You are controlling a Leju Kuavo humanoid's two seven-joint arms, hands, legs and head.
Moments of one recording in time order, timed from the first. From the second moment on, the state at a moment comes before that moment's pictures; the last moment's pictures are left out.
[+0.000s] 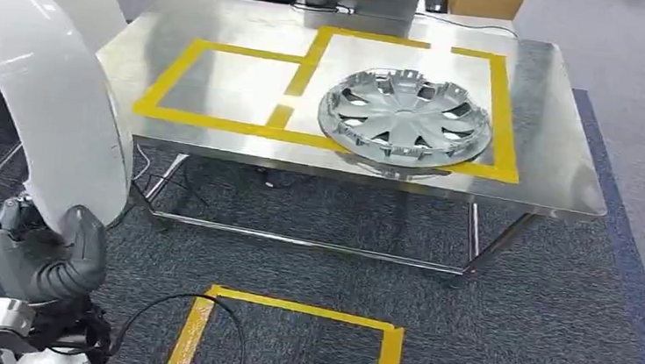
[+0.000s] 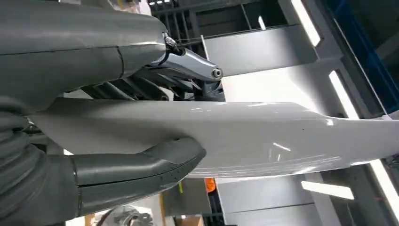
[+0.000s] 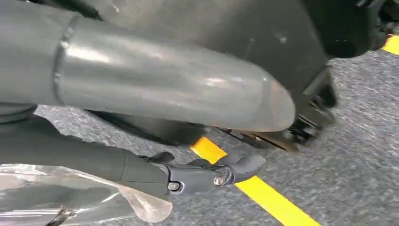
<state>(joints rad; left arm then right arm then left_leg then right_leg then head) 0.07 -0.01 -0.41 -1.96 -0.35 0.70 -0.63 -0.05 0.22 -0.82 -0.18 1.21 -0.03 -0.31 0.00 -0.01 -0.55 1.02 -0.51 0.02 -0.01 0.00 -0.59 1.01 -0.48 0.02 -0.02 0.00</state>
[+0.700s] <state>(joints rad) 0.10 0.00 -0.41 -1.99 -0.37 0.70 -0.63 -0.08 0.19 -1.15 -0.22 0.80 -0.08 -0.31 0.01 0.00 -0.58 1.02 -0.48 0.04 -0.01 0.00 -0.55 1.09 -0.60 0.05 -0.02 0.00</state>
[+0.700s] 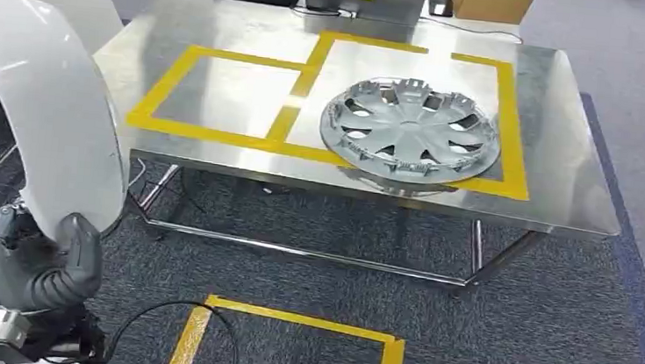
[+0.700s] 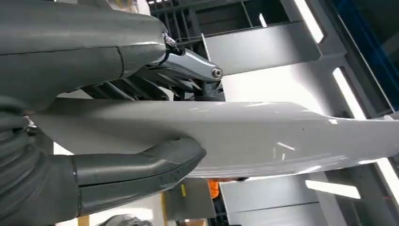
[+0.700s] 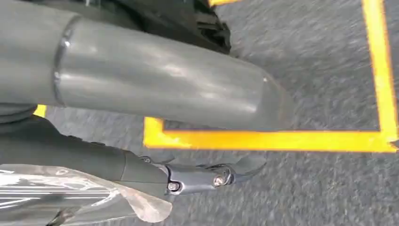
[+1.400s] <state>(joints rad) 0.11 0.02 -0.41 -1.99 -0.38 0.70 -0.63 -0.07 0.18 -1.21 -0.23 0.86 -0.10 -0.30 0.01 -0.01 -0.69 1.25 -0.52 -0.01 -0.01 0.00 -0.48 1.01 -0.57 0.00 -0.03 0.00</state>
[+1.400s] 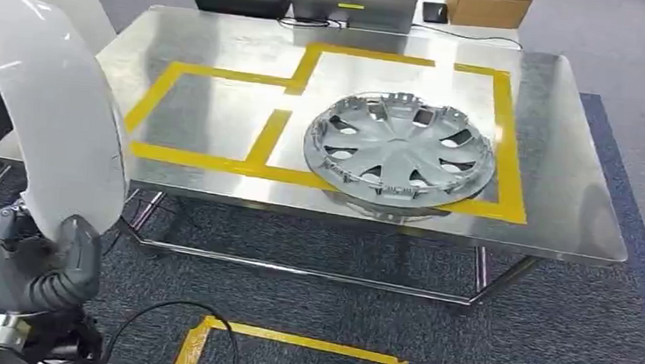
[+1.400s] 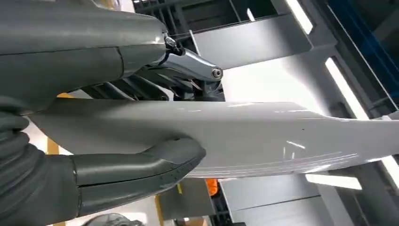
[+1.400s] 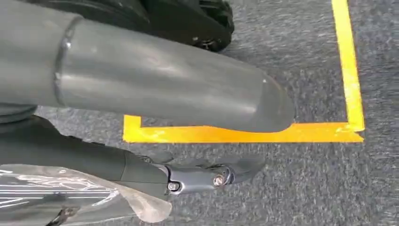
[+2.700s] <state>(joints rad) 0.17 0.00 -0.36 -2.00 -0.45 0.70 -0.59 -0.07 0.18 -1.19 -0.23 0.90 -0.10 -0.26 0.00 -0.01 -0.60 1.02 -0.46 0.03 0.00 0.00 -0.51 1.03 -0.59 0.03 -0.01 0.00</state>
